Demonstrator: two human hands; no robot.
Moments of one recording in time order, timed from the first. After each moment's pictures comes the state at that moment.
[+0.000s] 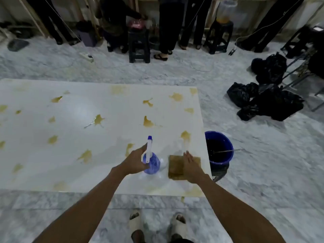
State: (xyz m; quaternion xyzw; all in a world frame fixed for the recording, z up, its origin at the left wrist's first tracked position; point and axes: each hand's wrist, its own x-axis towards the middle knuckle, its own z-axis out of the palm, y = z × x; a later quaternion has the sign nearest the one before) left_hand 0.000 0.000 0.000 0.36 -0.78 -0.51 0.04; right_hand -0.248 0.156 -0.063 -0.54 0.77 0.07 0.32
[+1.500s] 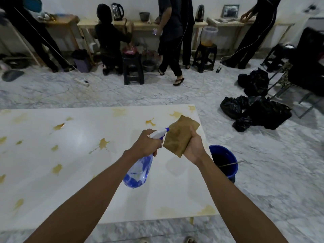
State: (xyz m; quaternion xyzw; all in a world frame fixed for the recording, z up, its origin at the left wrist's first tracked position) left_hand -0.049 -0.071 0.136 0.39 -0.73 -0.55 0.14; right_hand -0.220 0.038 0.103 -0.07 0.42 -0.69 0.58
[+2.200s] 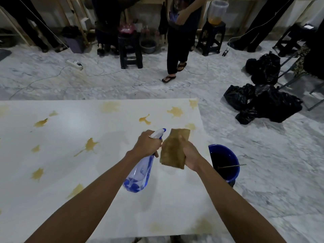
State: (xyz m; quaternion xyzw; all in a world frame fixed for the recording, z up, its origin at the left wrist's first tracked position) left_hand -0.132 -0.120 0.092 0.49 -0.67 -0.55 0.07; right_hand -0.282 -0.012 0.033 -0.10 0.61 -0.52 0.58
